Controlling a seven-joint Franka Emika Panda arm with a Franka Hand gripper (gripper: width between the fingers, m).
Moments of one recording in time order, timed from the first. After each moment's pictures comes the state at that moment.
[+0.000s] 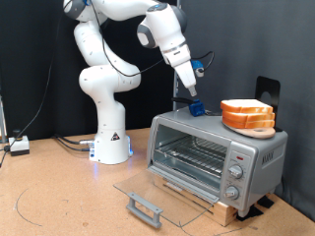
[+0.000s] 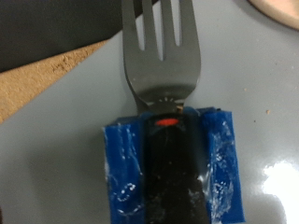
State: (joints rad) arm 0.27 -0.91 0.23 -2.87 0.64 2.17 -0.34
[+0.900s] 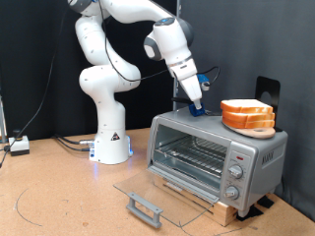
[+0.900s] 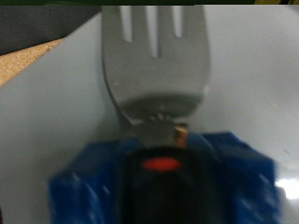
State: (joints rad) arm 0.30 -0.79 0.30 -2.90 0.72 2.33 -0.39
